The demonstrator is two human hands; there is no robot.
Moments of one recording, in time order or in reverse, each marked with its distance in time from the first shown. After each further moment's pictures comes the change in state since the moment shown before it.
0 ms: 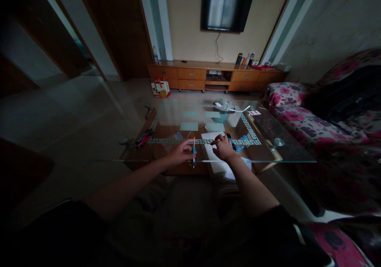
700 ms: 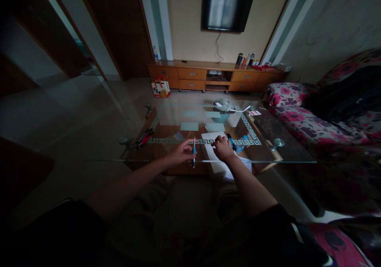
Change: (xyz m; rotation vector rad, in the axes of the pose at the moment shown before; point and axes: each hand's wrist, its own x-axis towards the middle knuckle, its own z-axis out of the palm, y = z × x) left_hand 0.000 0.003 0.000 0.017 -0.003 -0.018; right_hand 0.000 0.000 0.007 -0.065 0.005 -0.015
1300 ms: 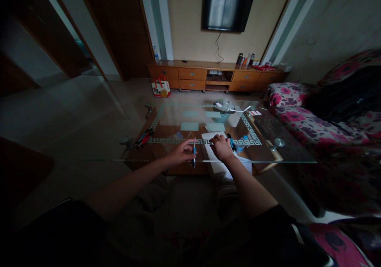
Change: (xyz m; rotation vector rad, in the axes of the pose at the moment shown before) left_hand 0.001 0.000 -0.001 0.001 -0.021 -0.017; right_hand 0.000 -0.018 -0.015 -0.002 0.107 -0.022
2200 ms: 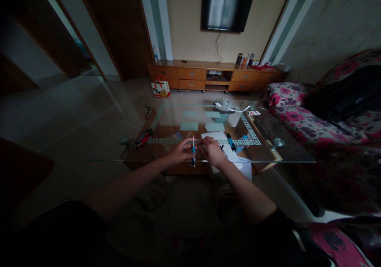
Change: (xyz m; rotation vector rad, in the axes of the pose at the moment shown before) left_hand -0.001 0.008 0.005 -0.114 0.079 -0.017; right_hand -0.002 -0.037 -0.008 0.358 0.090 -0.160
